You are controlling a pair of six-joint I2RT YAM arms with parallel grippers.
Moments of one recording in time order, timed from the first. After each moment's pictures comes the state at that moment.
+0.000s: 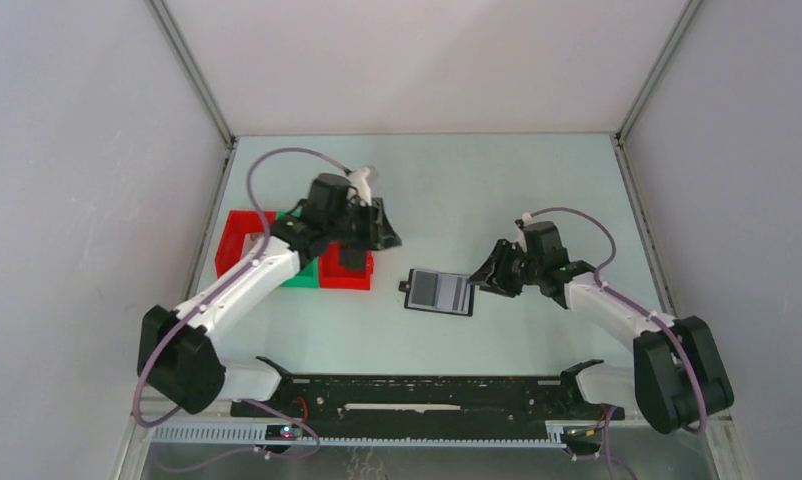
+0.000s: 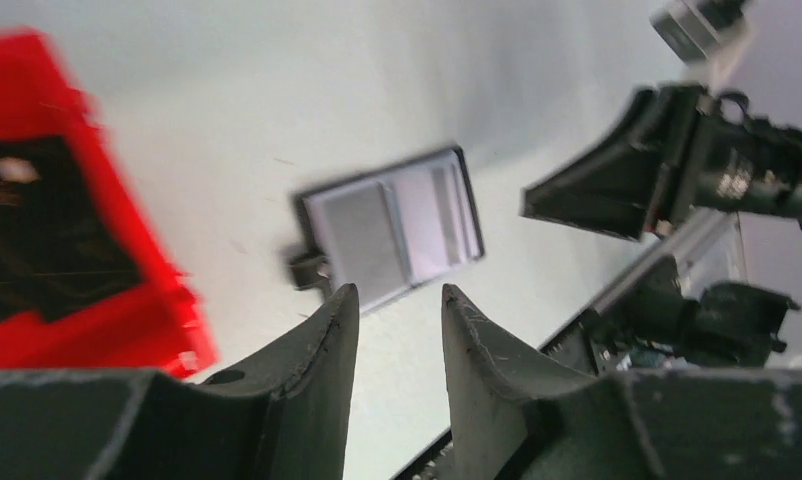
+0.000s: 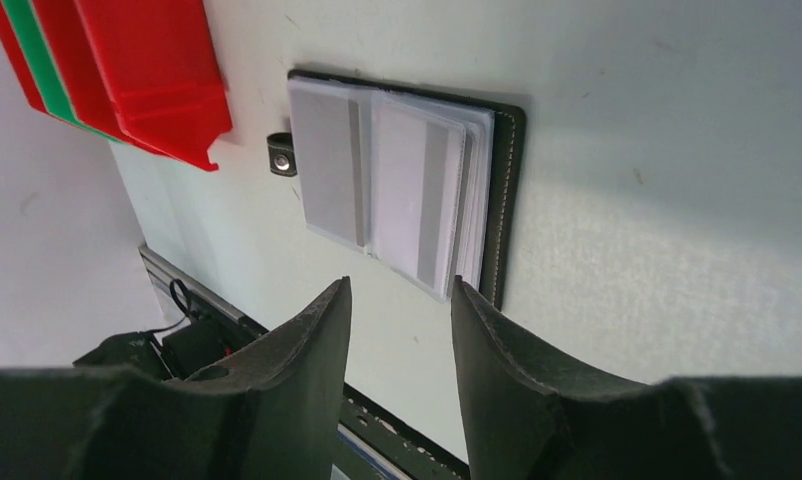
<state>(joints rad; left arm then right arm) -0.45 1.29 1.07 -0.43 0.32 -0.44 0.31 1.21 0.59 -0.19 -0.42 0.77</state>
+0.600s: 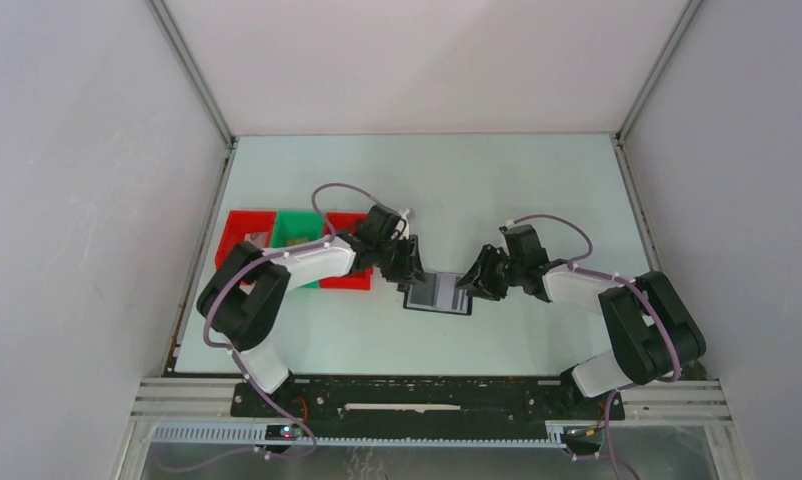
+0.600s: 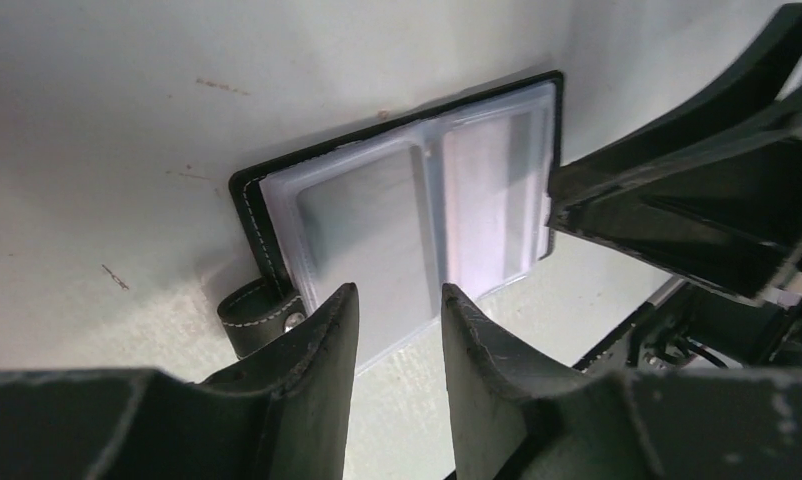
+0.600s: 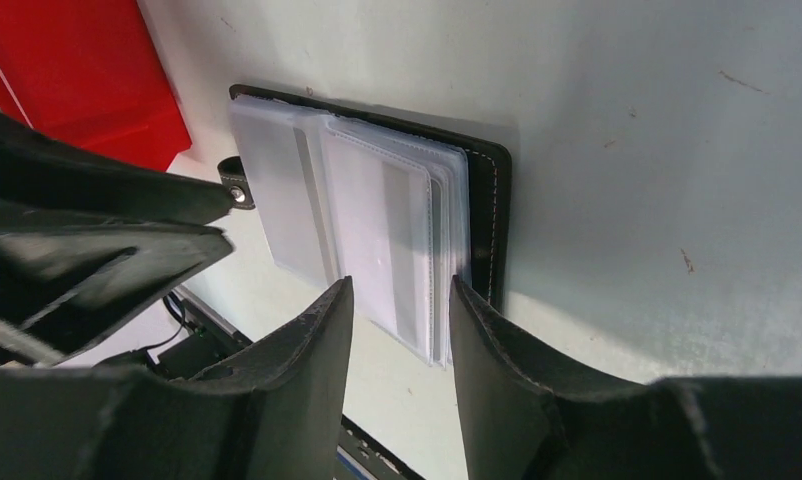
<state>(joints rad) -0.65 1.69 0.98 -0.19 0.34 -0.60 0.39 1.48 0.58 0.02 -0.42 0.85</state>
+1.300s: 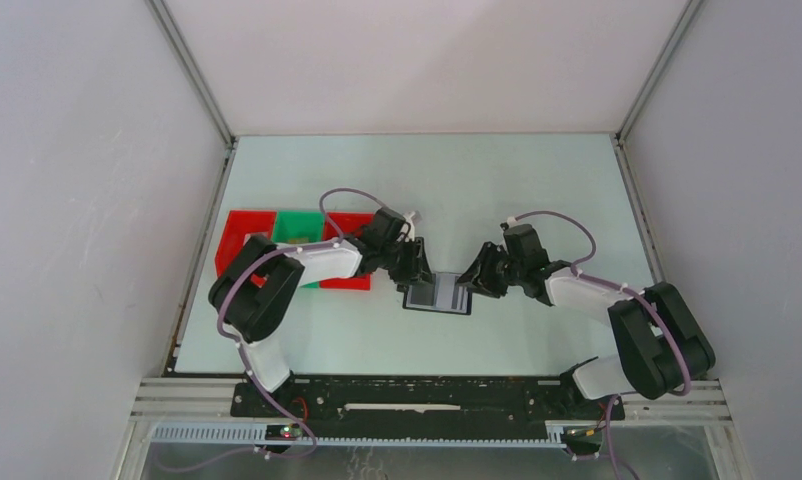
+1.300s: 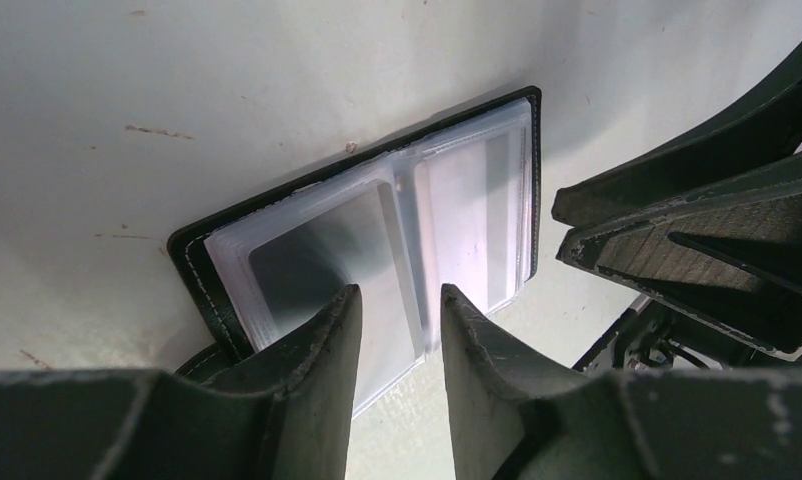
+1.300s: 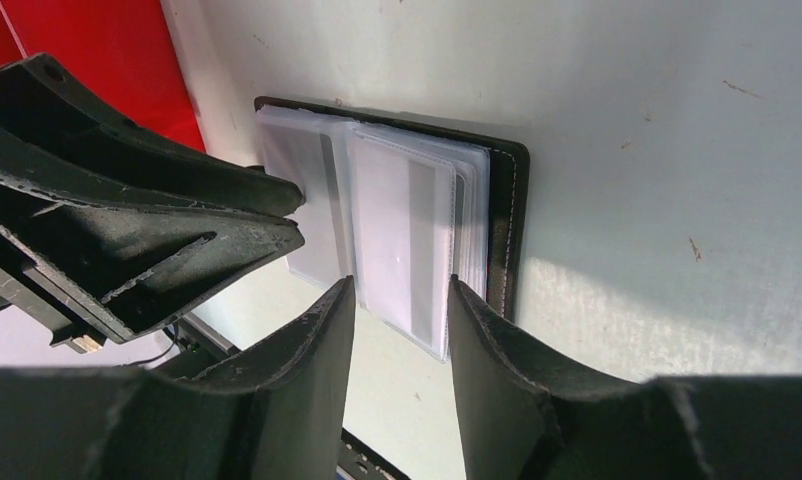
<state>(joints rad) -0.66 1.78 0.96 -0.06 0.38 -0.64 0.43 1.41 0.58 0.01 -0.35 0.86</state>
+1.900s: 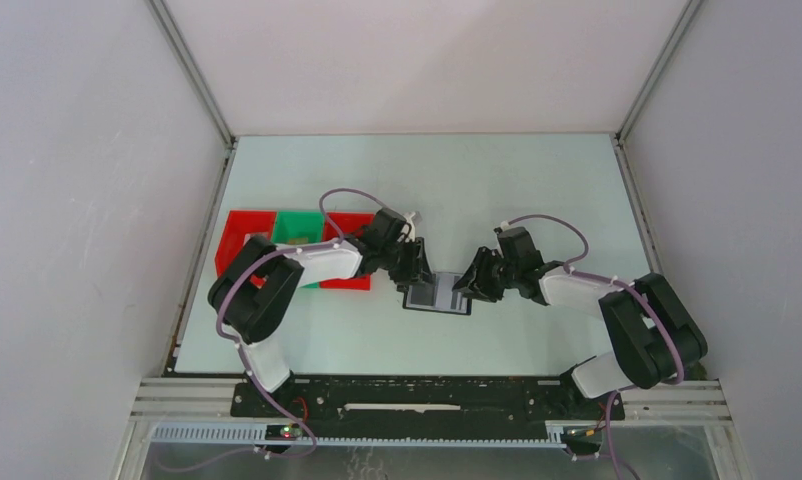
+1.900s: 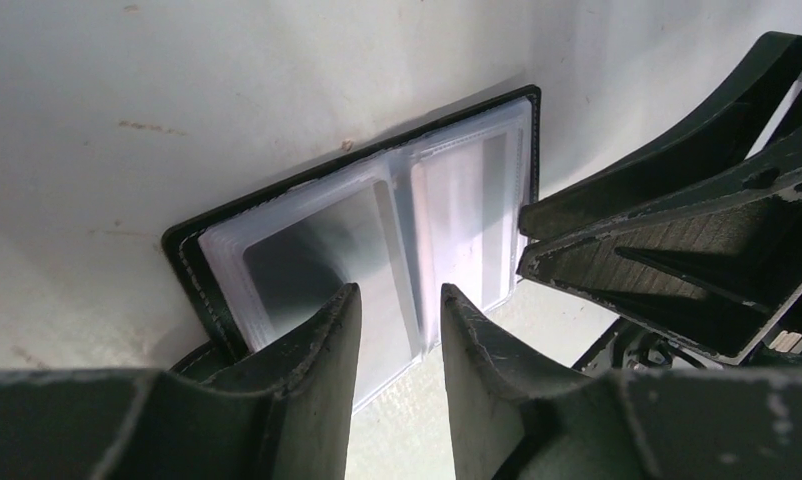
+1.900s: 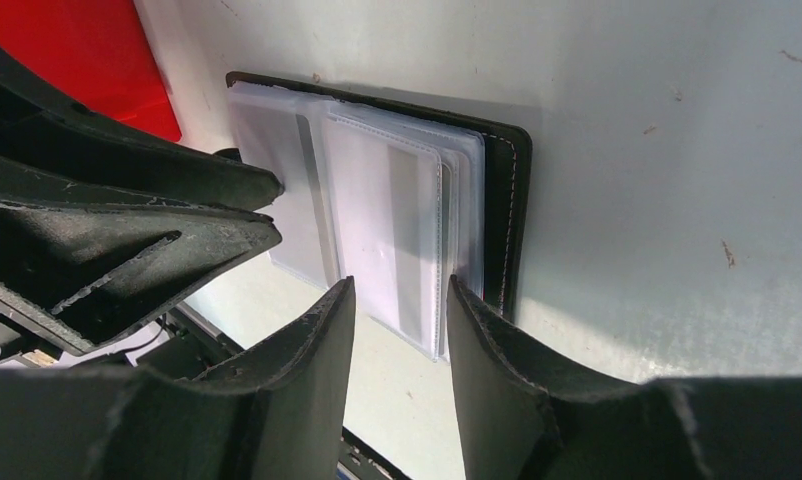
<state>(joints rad) -0.66 1.78 0.96 -0.04 0.39 -0.65 0.45 1.47 0.58 0.02 -0.37 0.86</state>
